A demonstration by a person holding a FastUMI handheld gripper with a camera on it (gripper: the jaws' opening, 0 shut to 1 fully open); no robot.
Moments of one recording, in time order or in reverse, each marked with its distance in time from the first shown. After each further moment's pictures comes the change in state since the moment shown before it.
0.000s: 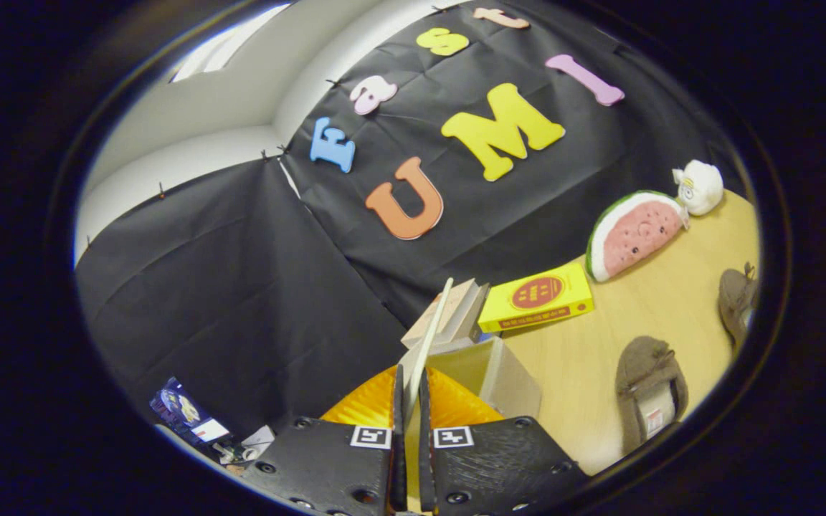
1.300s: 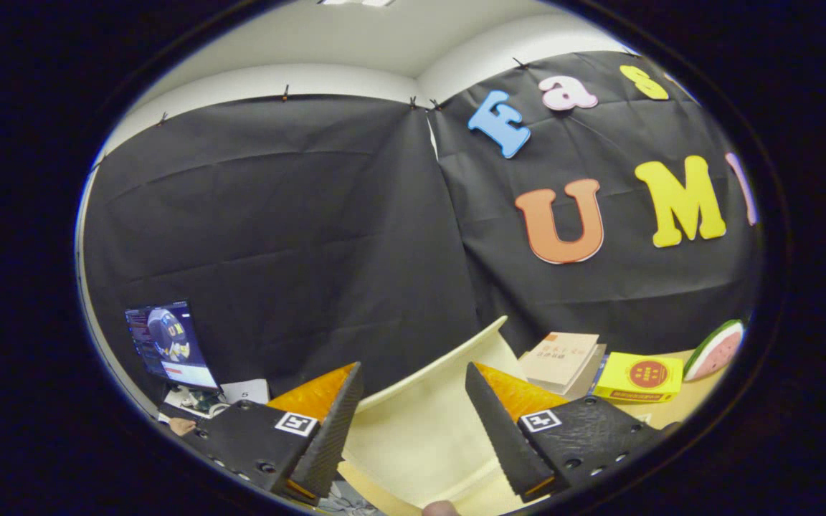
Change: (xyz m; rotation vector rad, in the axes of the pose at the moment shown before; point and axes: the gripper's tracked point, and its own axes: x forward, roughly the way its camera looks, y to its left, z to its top) arm 0.093 0.239 -0.028 -0.469 0.048 0.242
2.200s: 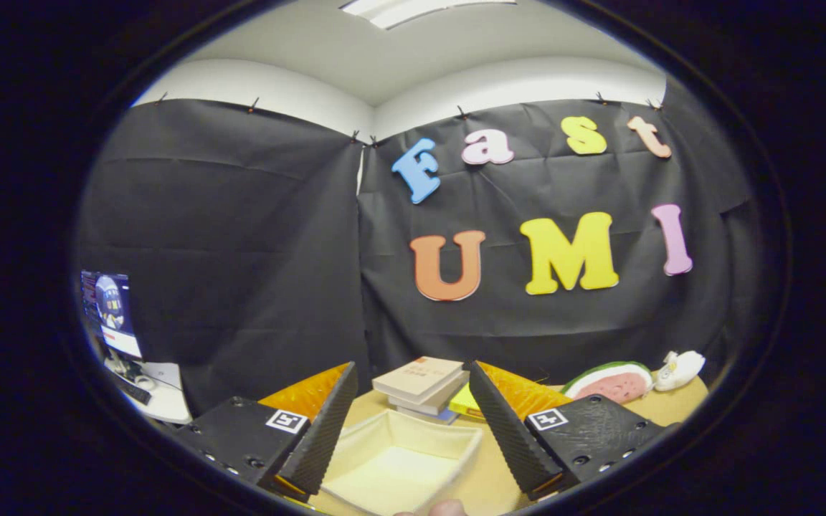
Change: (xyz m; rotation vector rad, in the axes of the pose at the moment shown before) arm -0.175 -0.177 0.008 -0.117 -0.130 -0.399
